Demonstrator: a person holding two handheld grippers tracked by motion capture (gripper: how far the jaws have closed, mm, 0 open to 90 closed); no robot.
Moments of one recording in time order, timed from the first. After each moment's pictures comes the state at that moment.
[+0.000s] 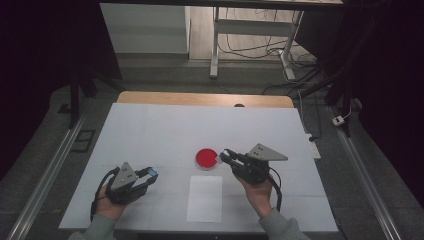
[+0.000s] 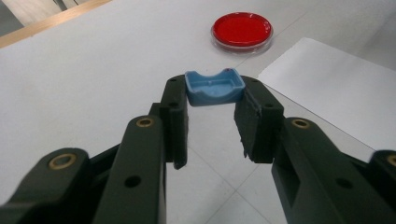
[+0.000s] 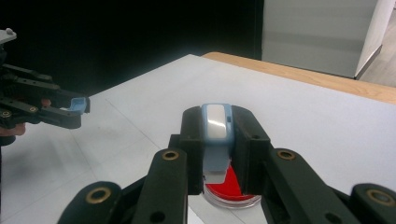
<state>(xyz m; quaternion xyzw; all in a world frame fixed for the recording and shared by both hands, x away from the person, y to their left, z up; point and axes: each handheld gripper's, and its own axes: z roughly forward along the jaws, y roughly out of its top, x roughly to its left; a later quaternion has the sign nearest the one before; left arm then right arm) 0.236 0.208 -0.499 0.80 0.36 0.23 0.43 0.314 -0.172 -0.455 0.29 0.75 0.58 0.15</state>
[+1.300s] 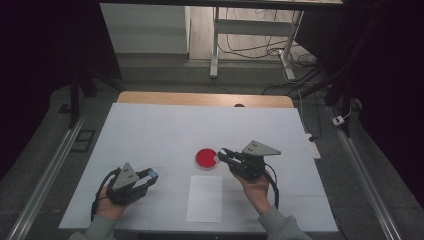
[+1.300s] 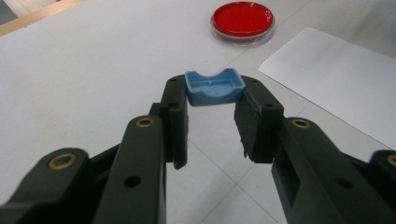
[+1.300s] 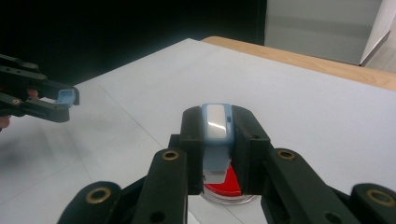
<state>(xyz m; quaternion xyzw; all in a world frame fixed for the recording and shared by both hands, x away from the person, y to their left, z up) 0.238 0.205 -0.504 0.81 0.36 0.22 0.42 0.331 -0.164 -0.463 0.30 0.77 0.55 0.14</state>
